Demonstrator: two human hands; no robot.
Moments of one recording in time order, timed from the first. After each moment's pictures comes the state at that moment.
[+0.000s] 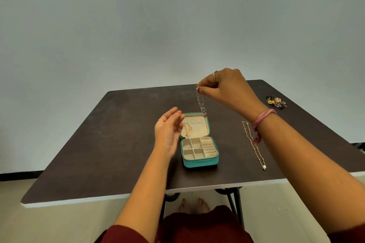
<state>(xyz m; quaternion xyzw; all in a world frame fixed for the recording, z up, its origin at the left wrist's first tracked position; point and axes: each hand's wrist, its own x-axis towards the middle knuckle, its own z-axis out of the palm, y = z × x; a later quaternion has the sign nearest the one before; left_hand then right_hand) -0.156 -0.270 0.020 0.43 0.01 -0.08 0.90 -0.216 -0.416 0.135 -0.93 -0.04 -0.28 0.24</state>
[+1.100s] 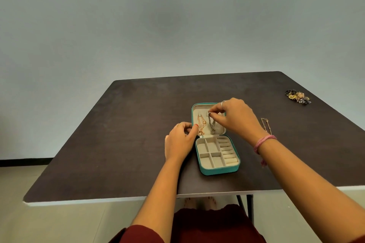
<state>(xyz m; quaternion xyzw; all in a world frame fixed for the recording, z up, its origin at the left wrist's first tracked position) -0.121 -0.261 -0.048 0.88 -0.08 0.05 0.46 -0.163 -0.420 0.034 -0.97 -0.01 -0.18 0.15</state>
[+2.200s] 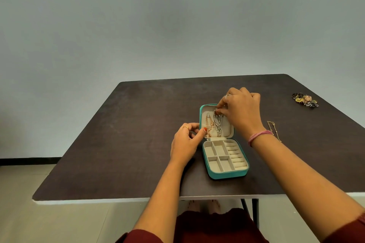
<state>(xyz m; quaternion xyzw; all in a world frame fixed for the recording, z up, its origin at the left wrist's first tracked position) -0.121 -0.253 -0.050 0.80 -0.16 0.03 0.58 -0.142 -0.417 0.037 -0.95 0.04 -0.30 0.02</state>
